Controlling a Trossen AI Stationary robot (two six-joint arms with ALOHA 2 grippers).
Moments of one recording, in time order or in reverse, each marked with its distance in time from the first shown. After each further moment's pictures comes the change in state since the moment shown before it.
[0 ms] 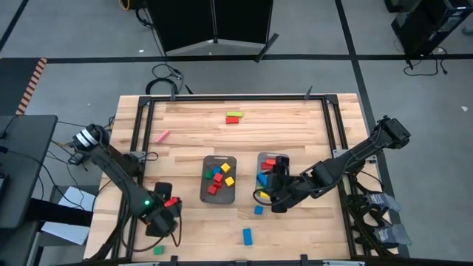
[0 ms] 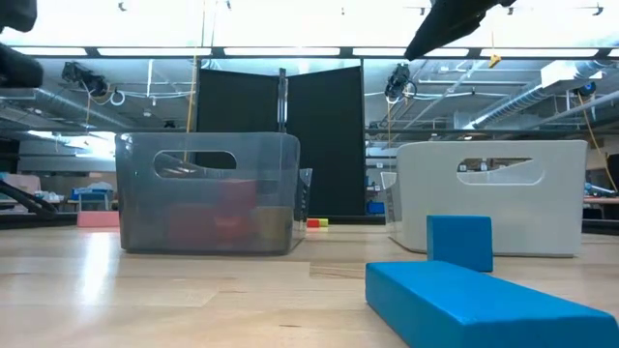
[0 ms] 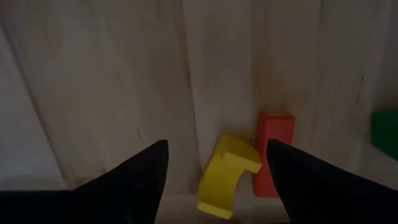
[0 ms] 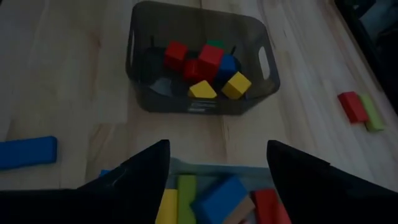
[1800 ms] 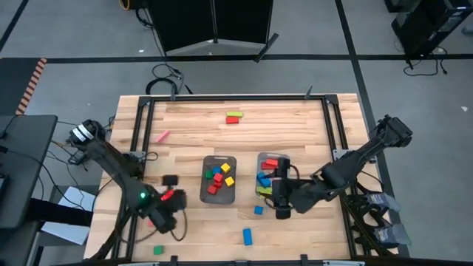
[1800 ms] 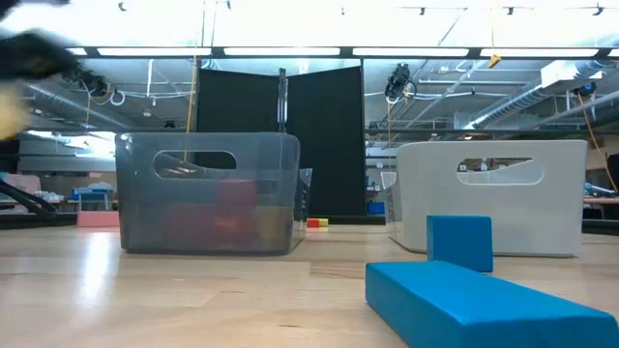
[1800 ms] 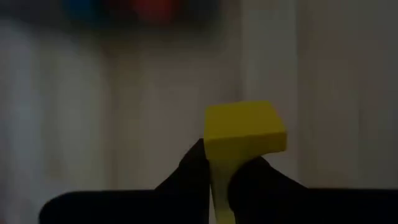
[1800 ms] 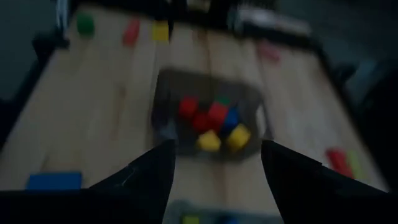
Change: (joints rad) left arm 0.012 -0.078 -0.048 0.122 -0.345 -0.012; right arm 0.062 -0.030 0.086 0.051 0.077 -0.123
